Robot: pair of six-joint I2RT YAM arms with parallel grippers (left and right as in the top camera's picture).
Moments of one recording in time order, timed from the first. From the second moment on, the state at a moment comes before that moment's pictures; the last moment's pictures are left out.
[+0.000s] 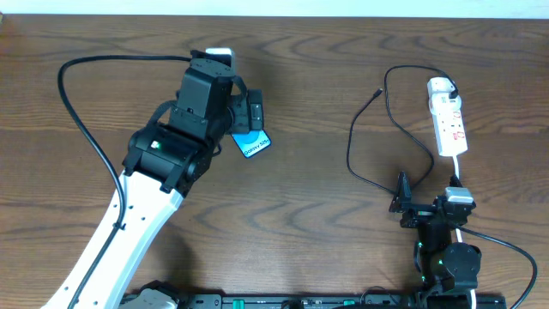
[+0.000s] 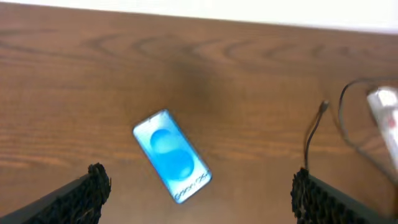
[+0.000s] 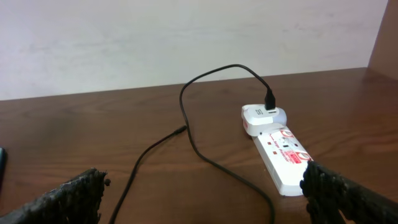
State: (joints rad) left arm -0.44 1.34 1.36 -0.73 -0.14 -0.36; right arm 0.04 0.02 0.01 -0.06 0.08 0.09
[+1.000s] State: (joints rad) left arm -0.44 1.81 1.74 -0.99 -0.39 -0.79; right arm 0.04 0.02 0.01 -0.06 0.08 0.09
